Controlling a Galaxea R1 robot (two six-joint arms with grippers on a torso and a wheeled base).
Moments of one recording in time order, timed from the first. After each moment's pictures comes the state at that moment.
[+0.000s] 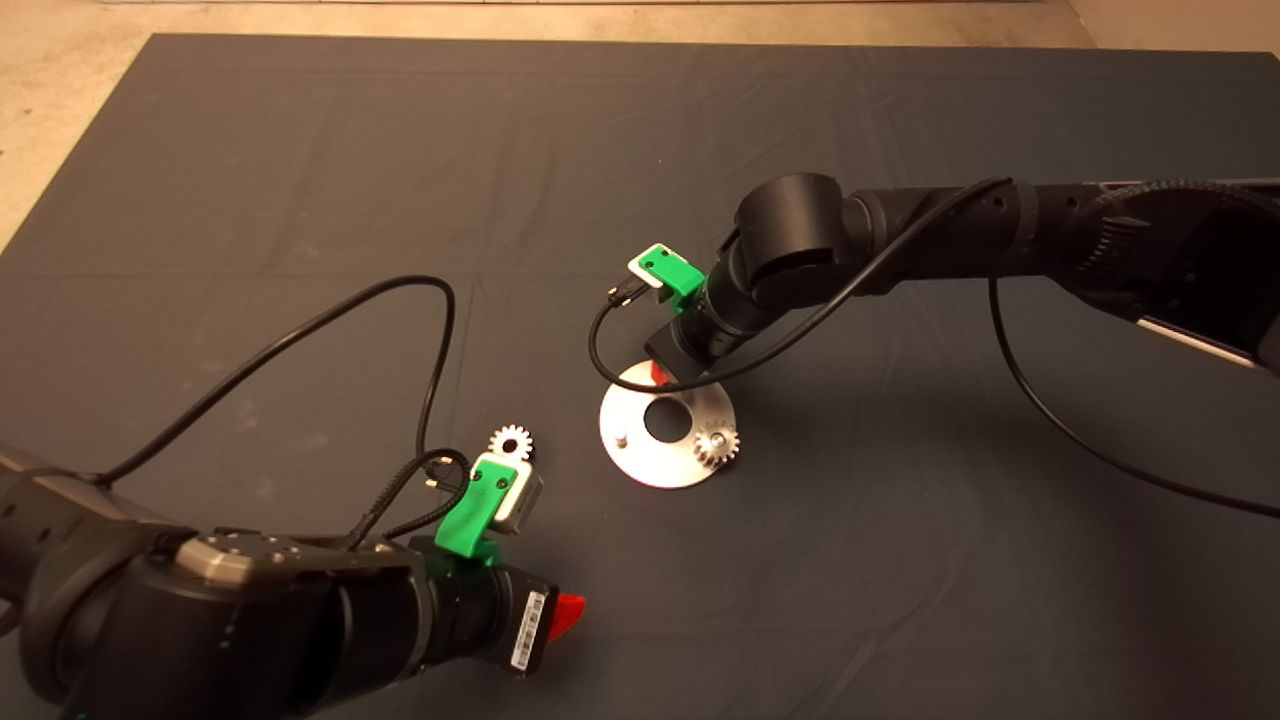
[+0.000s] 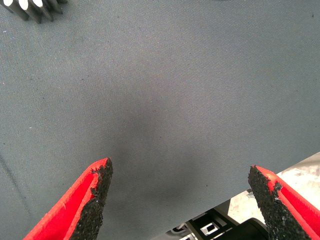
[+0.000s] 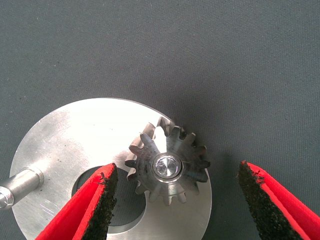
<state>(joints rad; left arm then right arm) -0.07 2.35 -0.34 0.91 1.53 -1.62 0.30 2.83 -1.24 -0.57 -1.38 0.93</state>
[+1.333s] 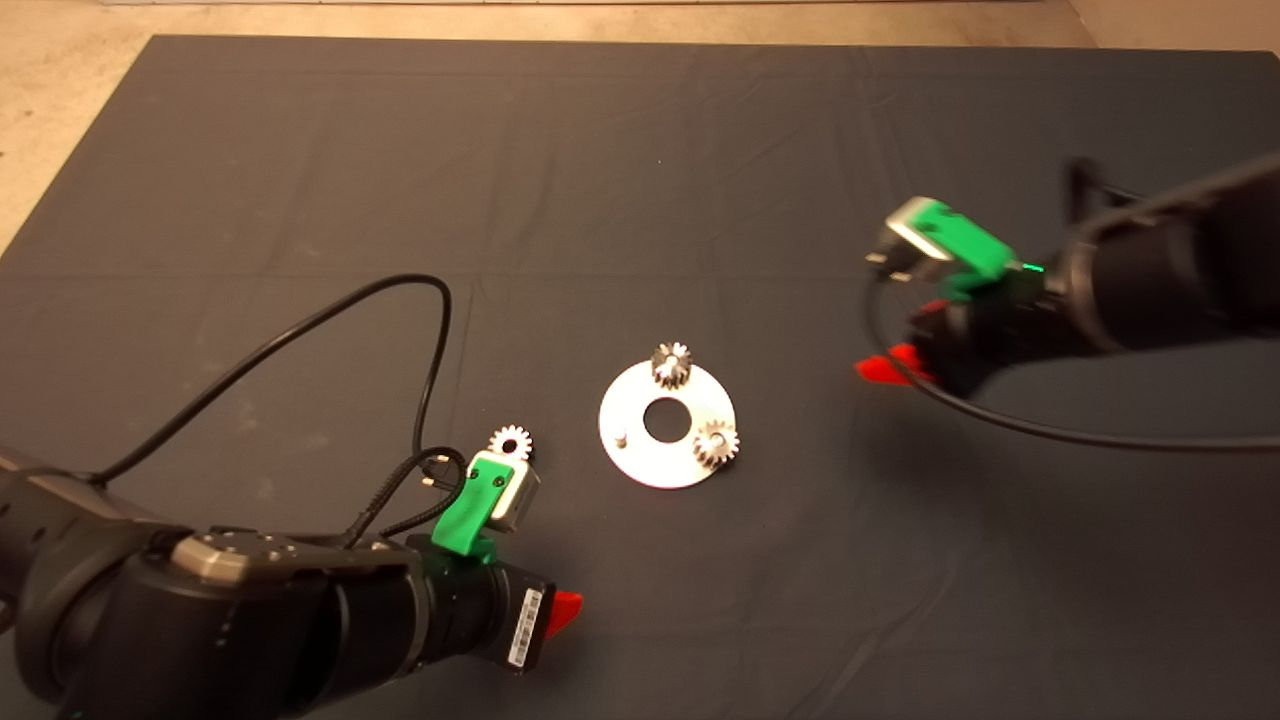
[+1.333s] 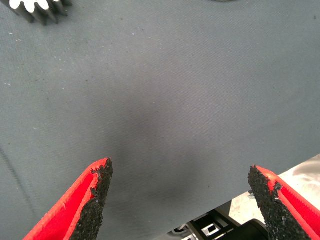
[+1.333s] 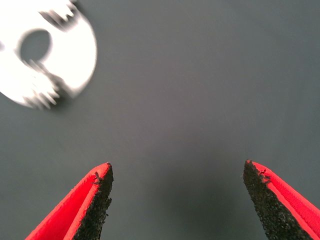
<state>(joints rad) -0.07 2.35 -0.34 0.91 1.53 -1.61 0.46 2.12 -0.57 -0.56 -1.32 1.06</state>
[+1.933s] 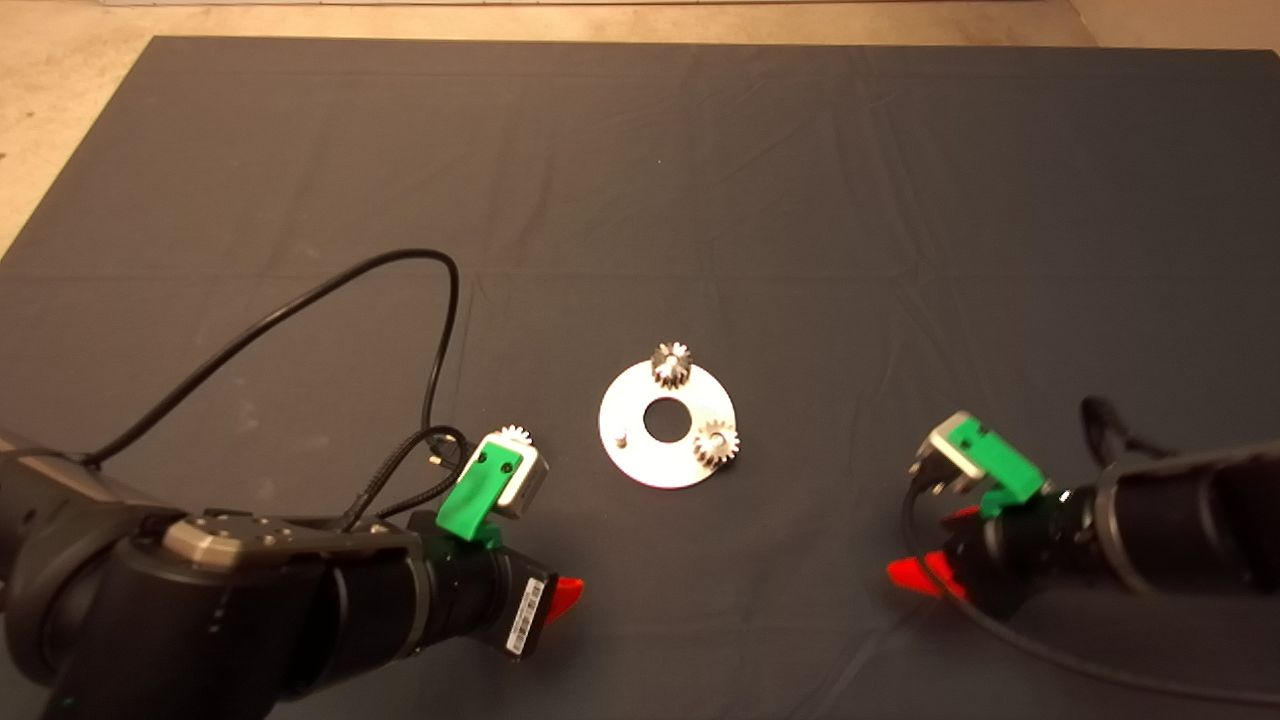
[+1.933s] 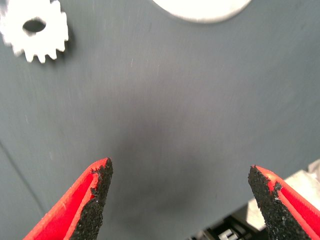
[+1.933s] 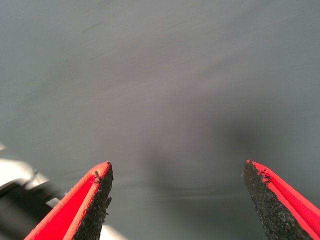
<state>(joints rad) -0.12 2.36 -0.34 0.91 1.53 -1.53 0.06 2.10 -0.43 -0.74 -1.32 1.20</state>
